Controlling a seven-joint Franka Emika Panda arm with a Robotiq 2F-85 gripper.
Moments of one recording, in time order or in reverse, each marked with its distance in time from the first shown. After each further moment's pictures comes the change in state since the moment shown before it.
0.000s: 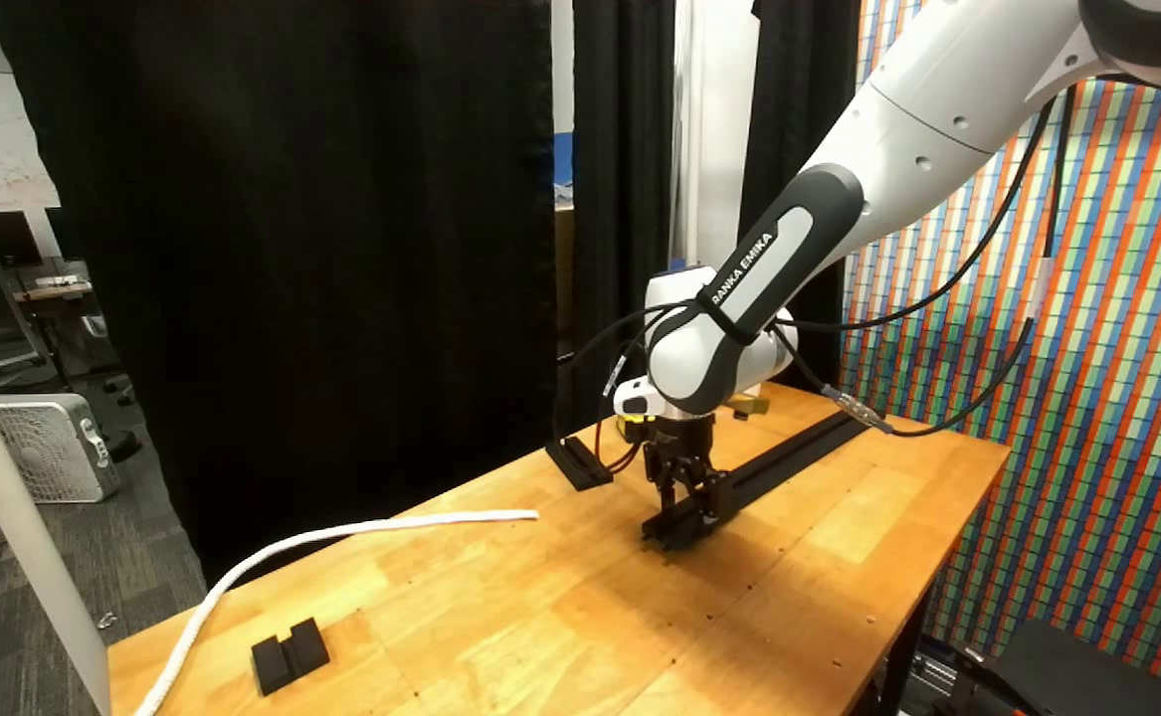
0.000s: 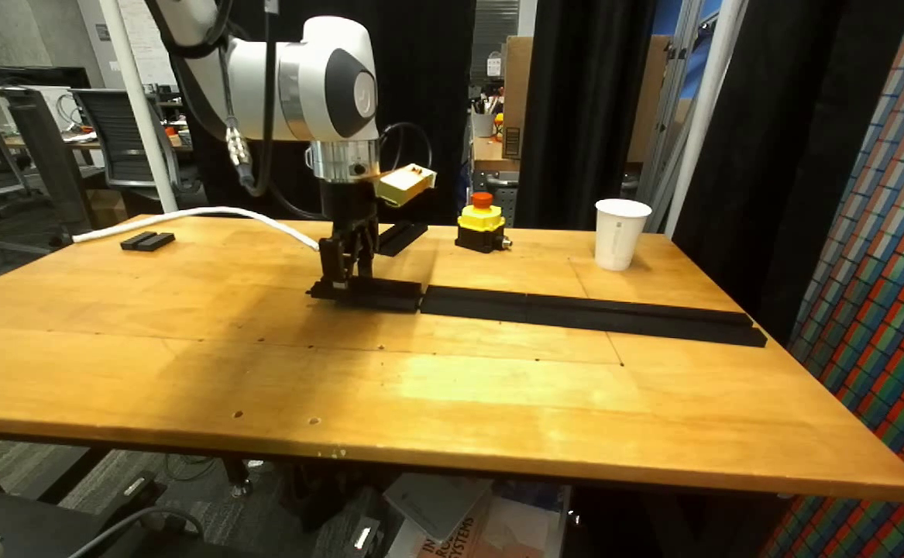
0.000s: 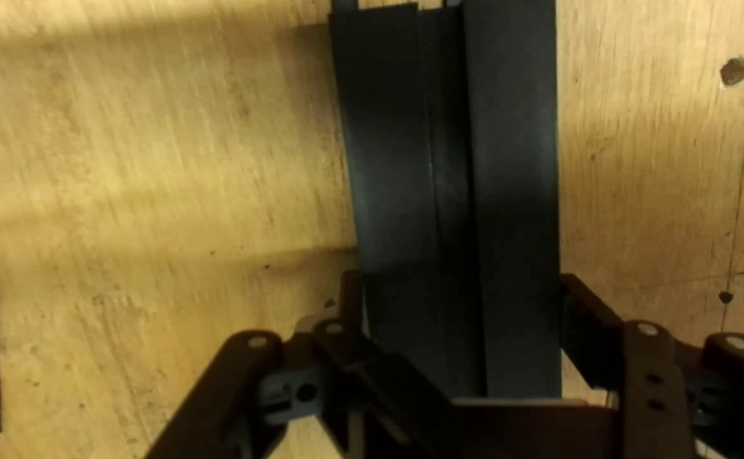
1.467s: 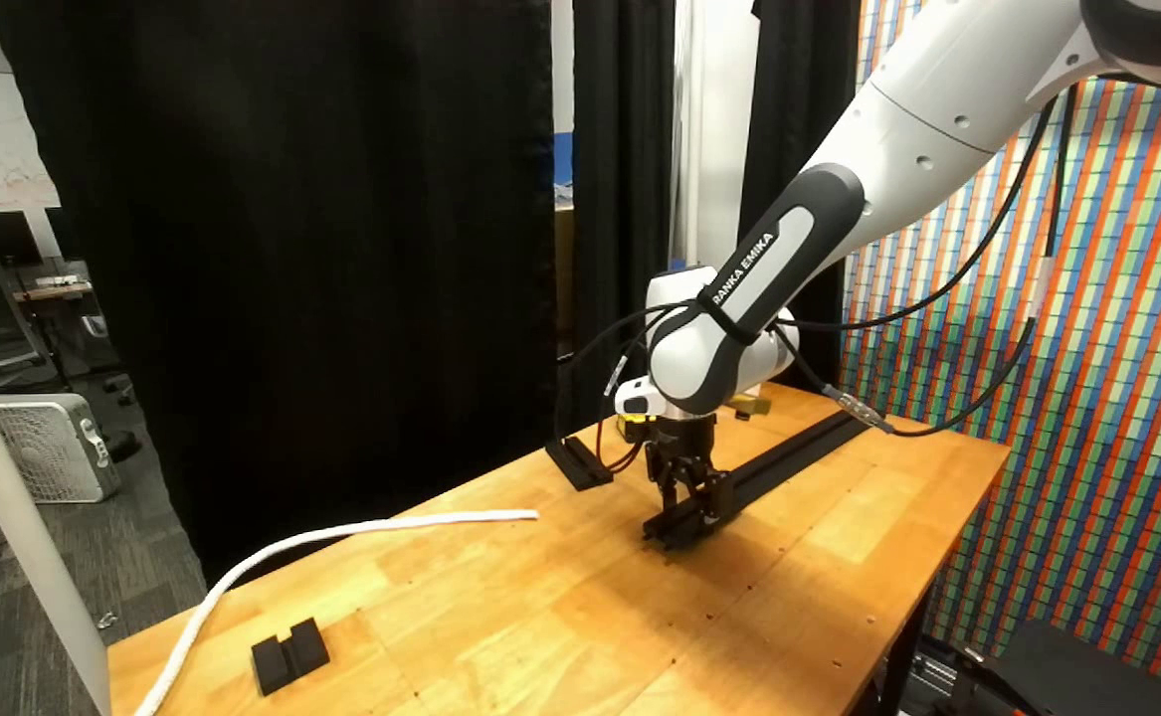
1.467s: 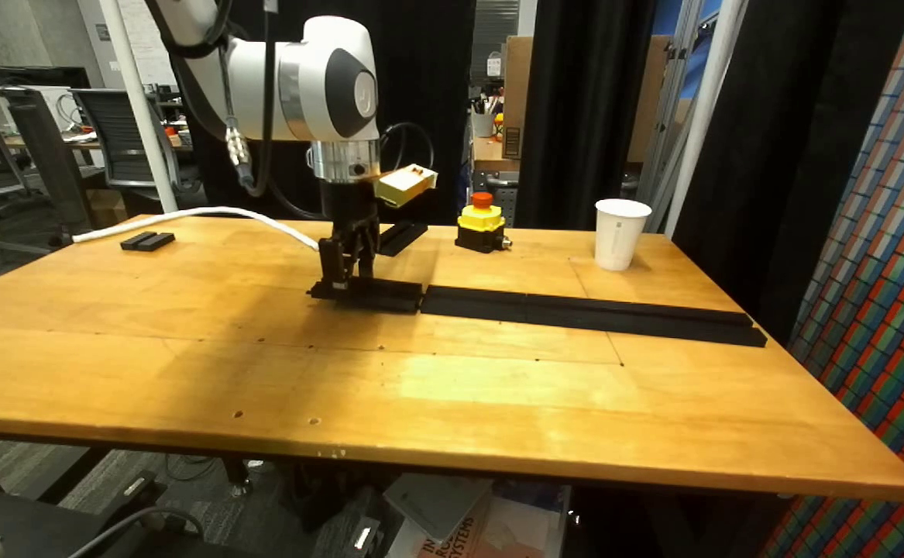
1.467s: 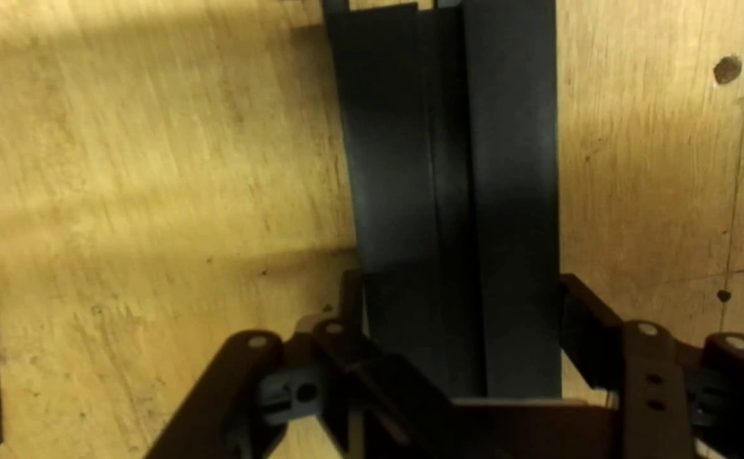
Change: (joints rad) arm 0.000 -0.002 -0.003 -0.004 0.000 0.000 0.016
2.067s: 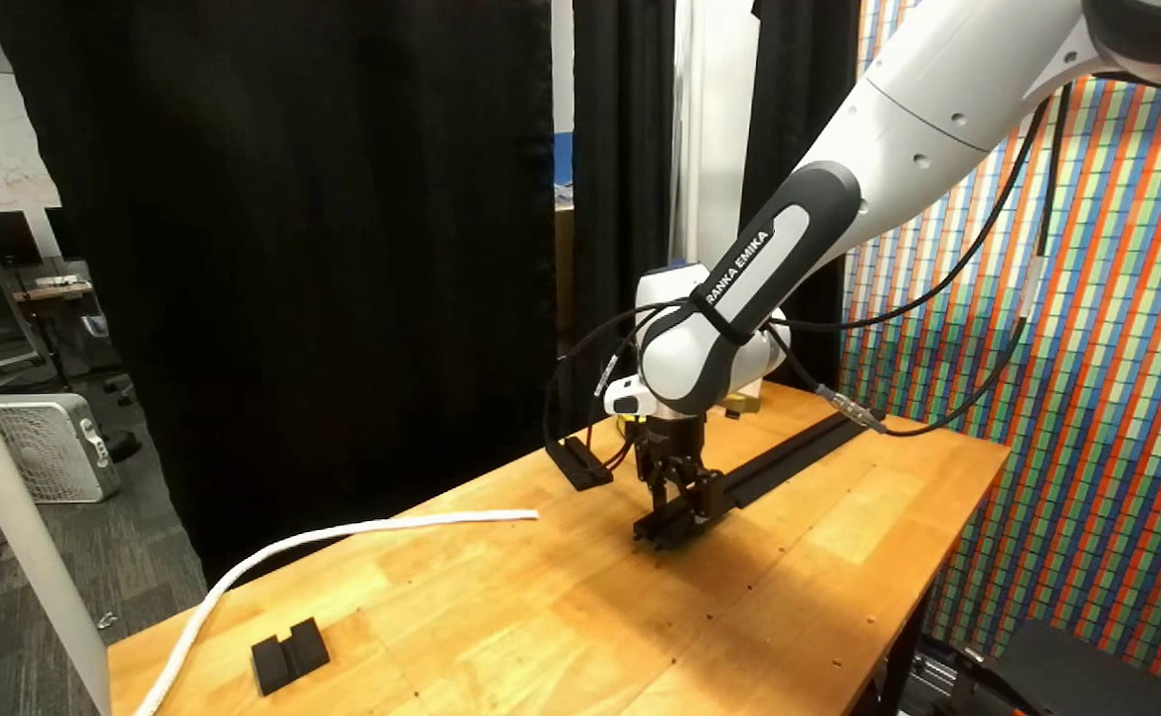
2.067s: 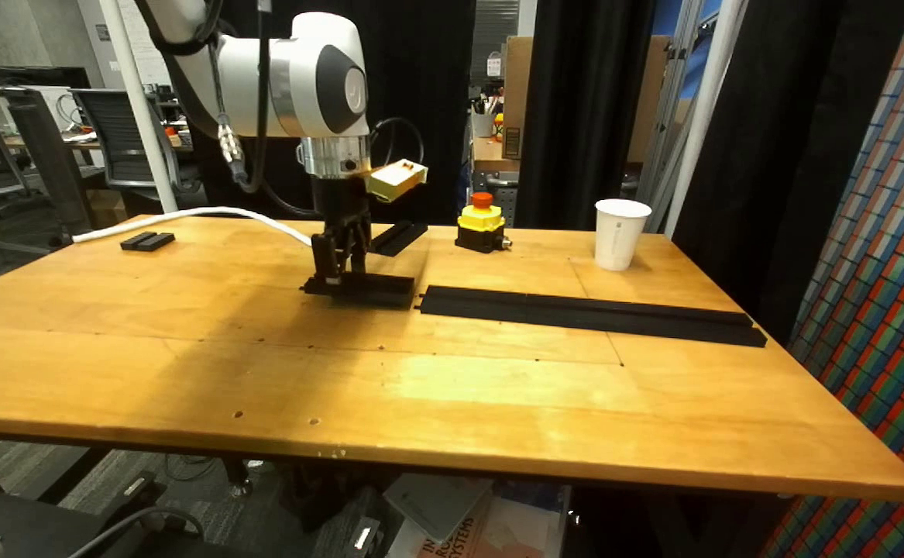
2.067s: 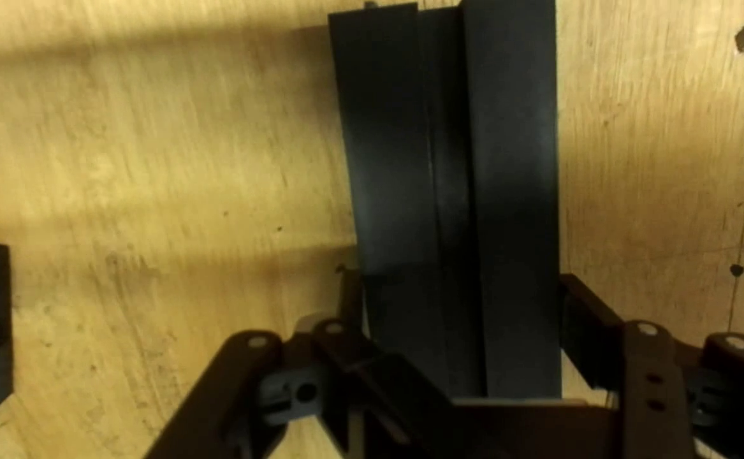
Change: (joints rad) arm 0.023 -0.001 0.003 0.012 -0.006 0.000 0.002
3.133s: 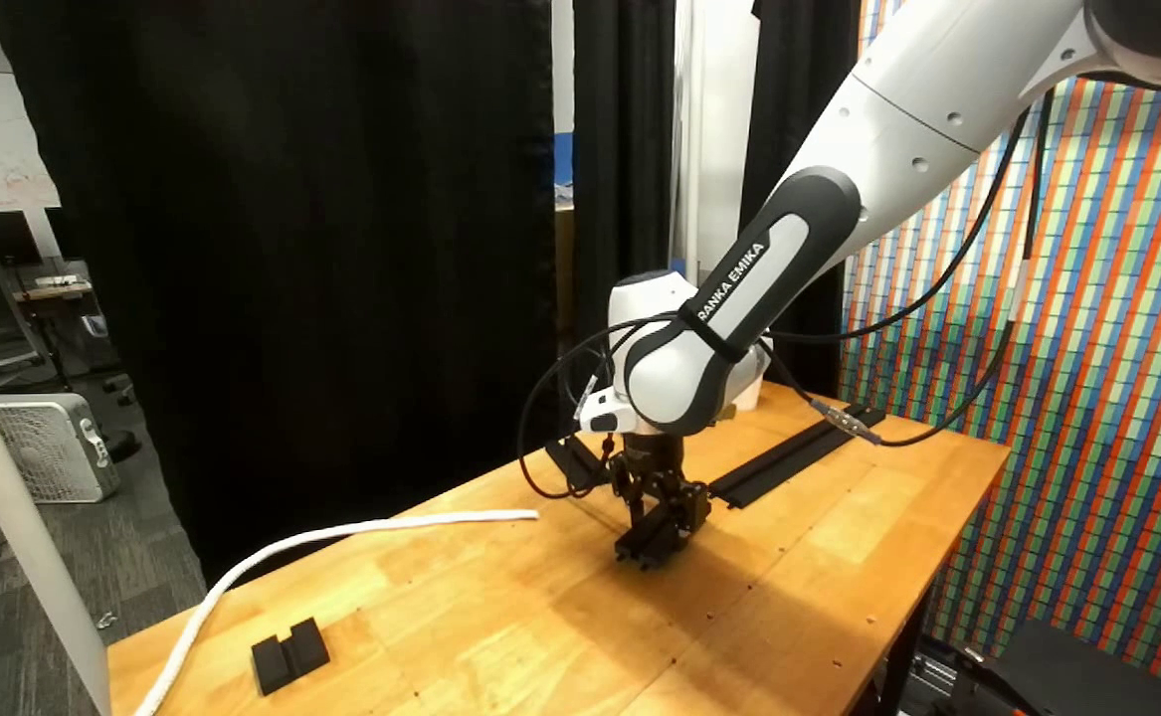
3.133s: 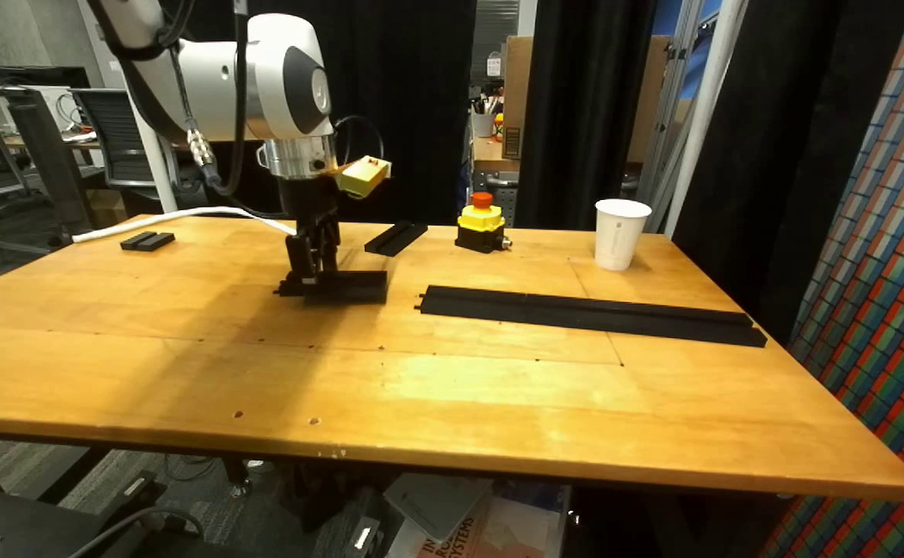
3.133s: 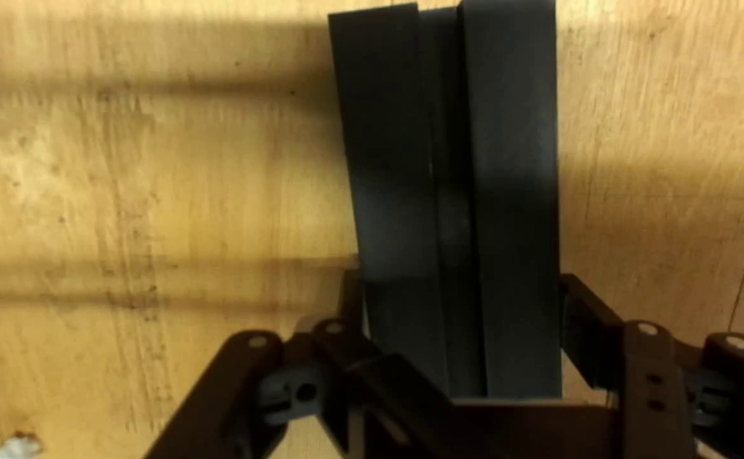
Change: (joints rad) arm 0.067 0.000 0.016 -0.009 -0.059 0.019 -0.022
